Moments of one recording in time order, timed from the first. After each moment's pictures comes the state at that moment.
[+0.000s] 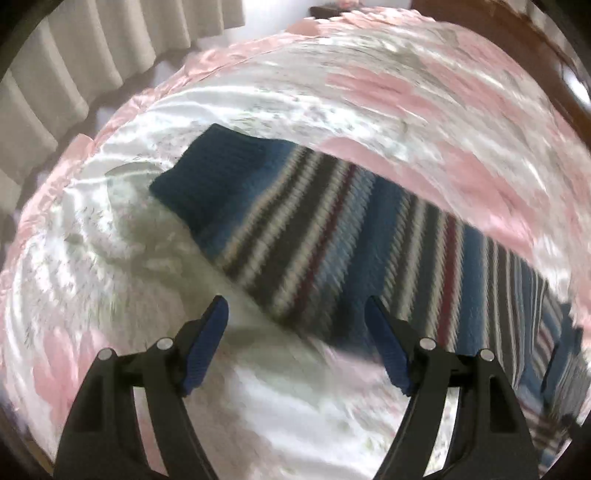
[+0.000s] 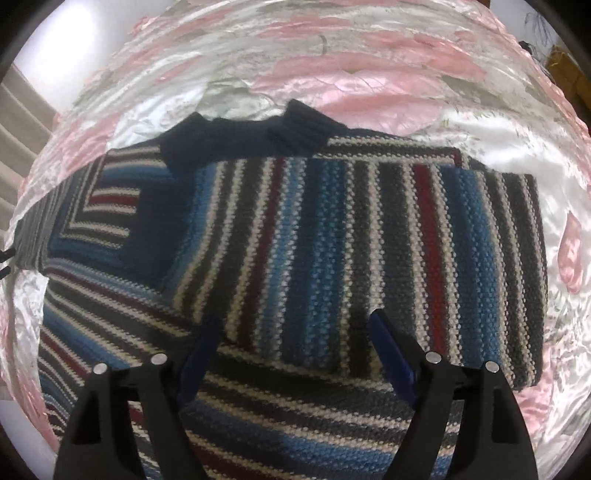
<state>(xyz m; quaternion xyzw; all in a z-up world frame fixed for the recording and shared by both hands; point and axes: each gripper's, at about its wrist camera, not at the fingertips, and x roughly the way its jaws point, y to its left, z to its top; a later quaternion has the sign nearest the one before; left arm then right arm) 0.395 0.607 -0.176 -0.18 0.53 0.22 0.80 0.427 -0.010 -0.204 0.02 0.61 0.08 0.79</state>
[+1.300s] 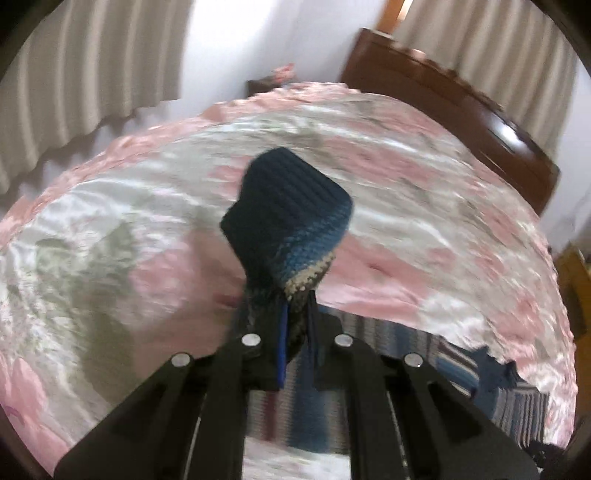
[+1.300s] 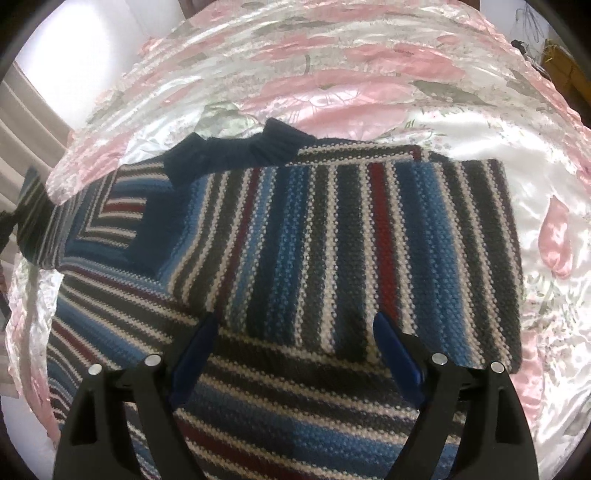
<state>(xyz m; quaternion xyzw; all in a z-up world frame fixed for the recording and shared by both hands) 0.433 0.500 -0.119 -0.20 0.37 0.11 0.90 0.394 -0.049 -0.185 0.05 0.57 0.10 0.81</state>
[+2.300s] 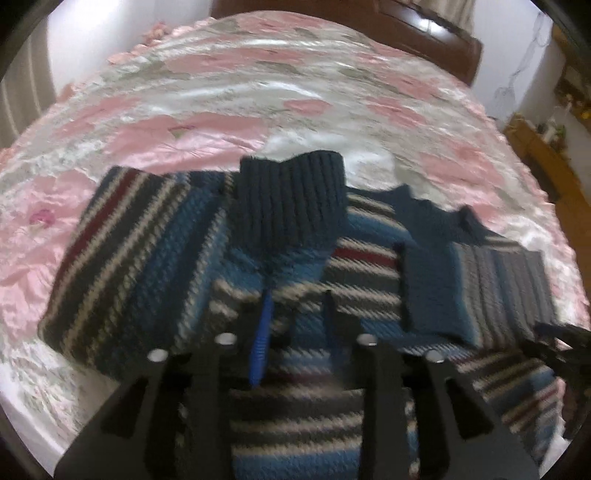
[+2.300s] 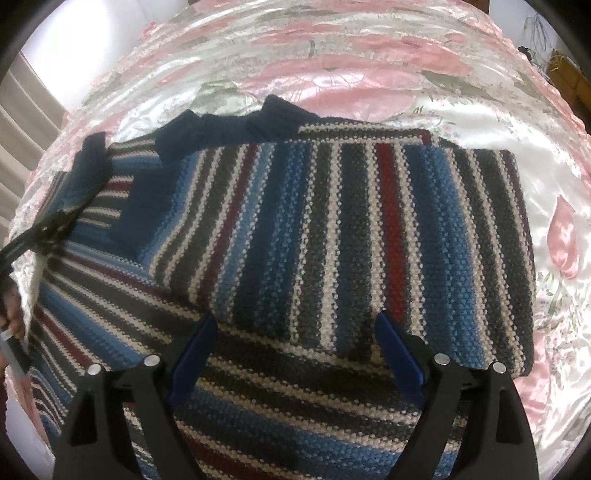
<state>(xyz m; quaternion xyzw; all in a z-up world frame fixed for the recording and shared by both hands) 0.427 0.312 -0.200 -0.10 0.48 -0.08 0.87 0.397 -0.037 -0.208 0.01 0.59 0.09 0.80</state>
